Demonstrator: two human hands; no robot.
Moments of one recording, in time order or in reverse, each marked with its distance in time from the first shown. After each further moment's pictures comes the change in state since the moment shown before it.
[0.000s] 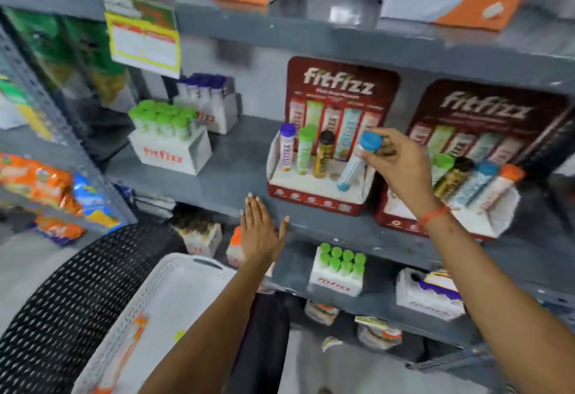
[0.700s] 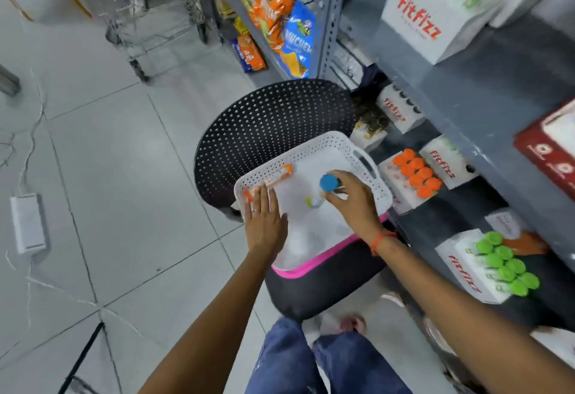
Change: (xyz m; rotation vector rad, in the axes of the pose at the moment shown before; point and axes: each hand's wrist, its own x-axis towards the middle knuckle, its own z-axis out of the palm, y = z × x) left_hand -0.239 -0.234 -0.005 0.173 -0.140 -0.745; right_hand -0.245 -0.039 0.332 0.218 -0.954 -0.111
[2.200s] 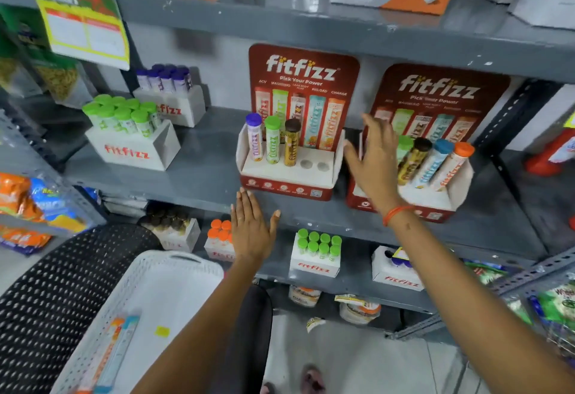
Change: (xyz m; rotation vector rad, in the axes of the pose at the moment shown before) left_hand -0.023 0.337 -0.064 -0.111 0.136 0.820; right_hand -0.152 -0.037 -0.371 -0.612 1.071 0.255
